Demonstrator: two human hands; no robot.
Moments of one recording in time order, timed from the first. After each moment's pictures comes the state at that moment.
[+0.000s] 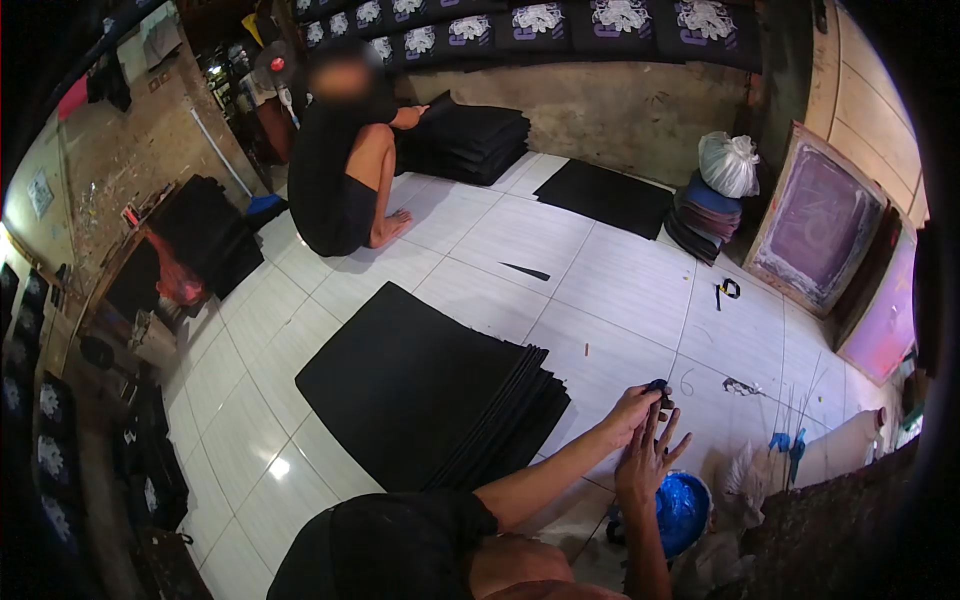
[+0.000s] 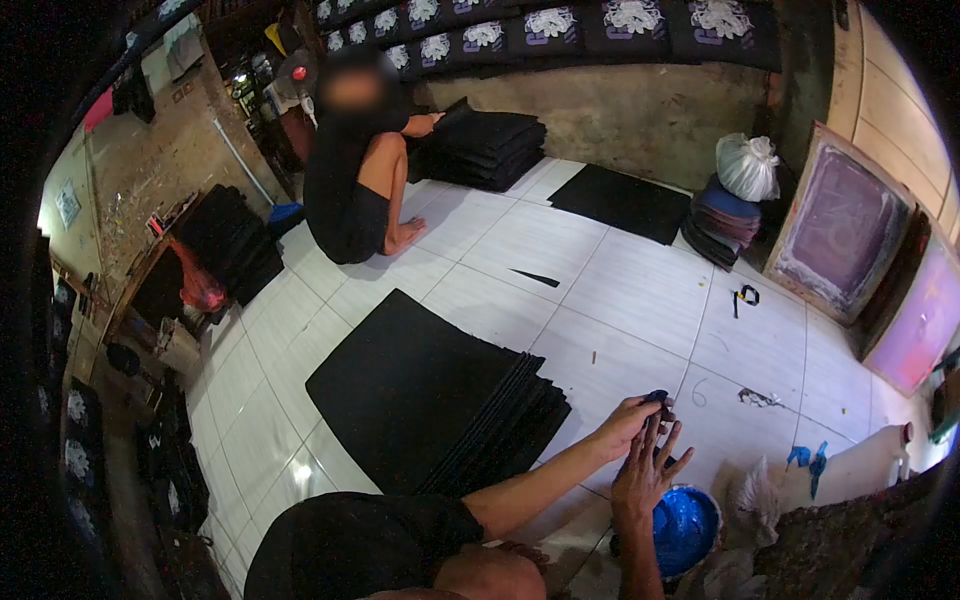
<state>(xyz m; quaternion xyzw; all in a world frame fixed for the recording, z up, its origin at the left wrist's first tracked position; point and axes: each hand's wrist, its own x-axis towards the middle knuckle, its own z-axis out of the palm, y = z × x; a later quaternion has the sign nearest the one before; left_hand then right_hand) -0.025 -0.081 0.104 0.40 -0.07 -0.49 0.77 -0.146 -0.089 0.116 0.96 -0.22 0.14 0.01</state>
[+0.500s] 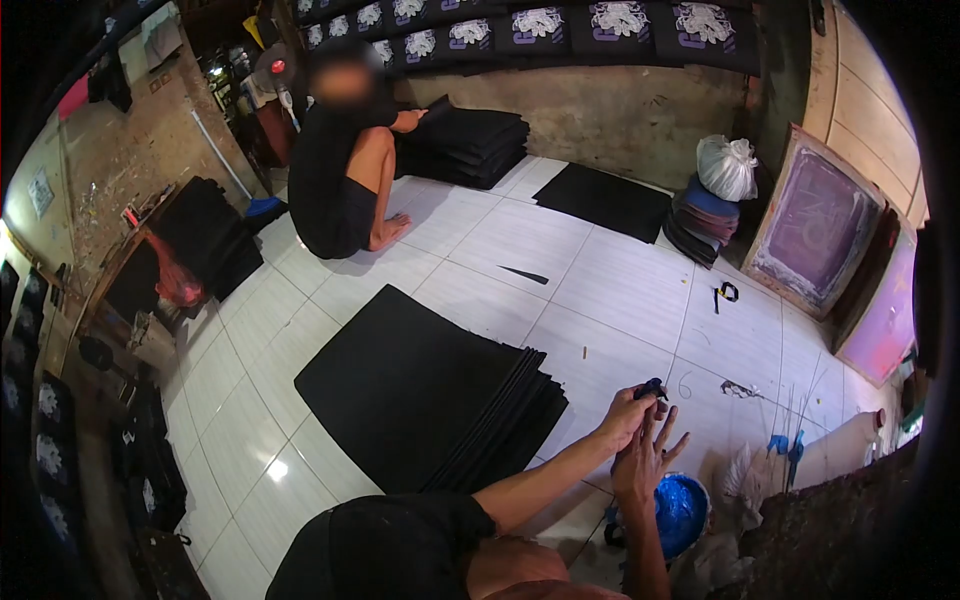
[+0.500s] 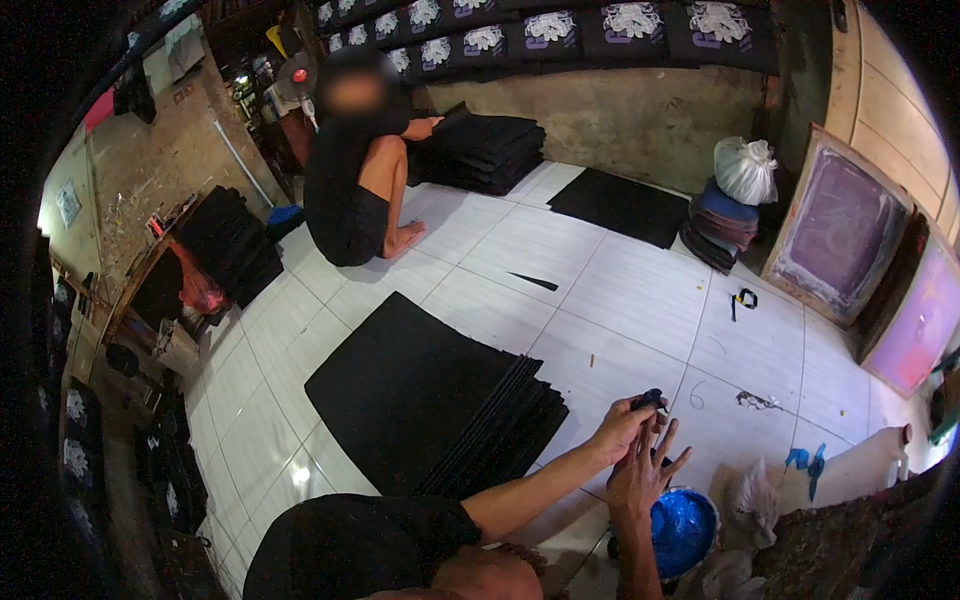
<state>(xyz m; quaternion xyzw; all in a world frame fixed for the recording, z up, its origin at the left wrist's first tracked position) -0.029 -0.081 0.103 0.41 -0.09 -0.43 0.80 -0.140 -0.089 0.125 0.96 -0.23 0.15 -0.03</state>
